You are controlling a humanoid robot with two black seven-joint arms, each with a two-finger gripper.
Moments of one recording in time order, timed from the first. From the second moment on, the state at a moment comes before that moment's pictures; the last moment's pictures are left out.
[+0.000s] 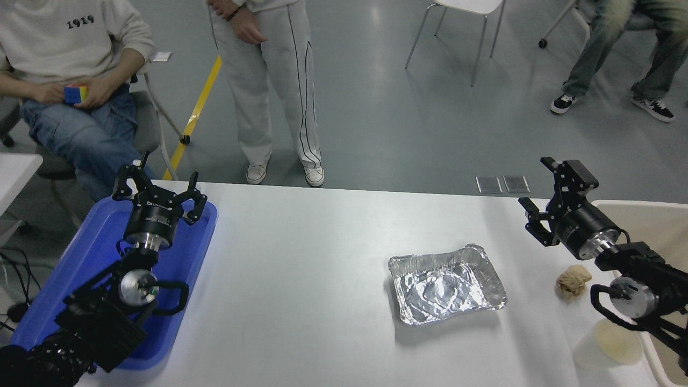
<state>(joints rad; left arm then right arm) -0.62 0.18 -0.87 -0.41 -0.09 -0.57 -0.51 0.72 -0.74 0.13 1.06 -0.11 0.07 0.46</state>
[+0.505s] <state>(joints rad) -0.62 0.18 -0.87 -0.41 -0.09 -0.57 -0.51 1.38 -0.92 -0.76 1.14 -0.11 0.28 0.46</state>
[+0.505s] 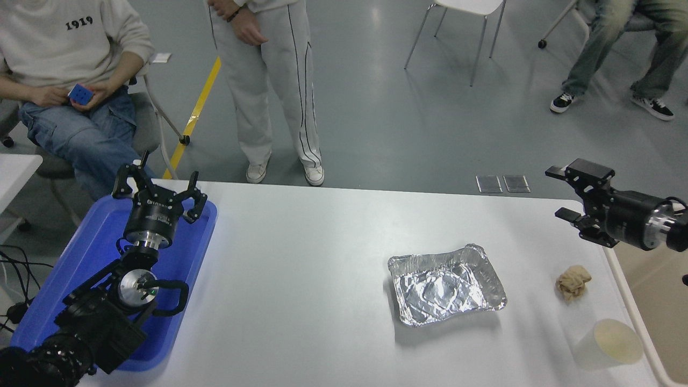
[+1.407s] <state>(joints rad) -0.62 0.18 -0.87 -0.41 -0.09 -0.57 -0.51 2.21 -0.65 -1.48 1.26 -0.48 0.68 0.25</state>
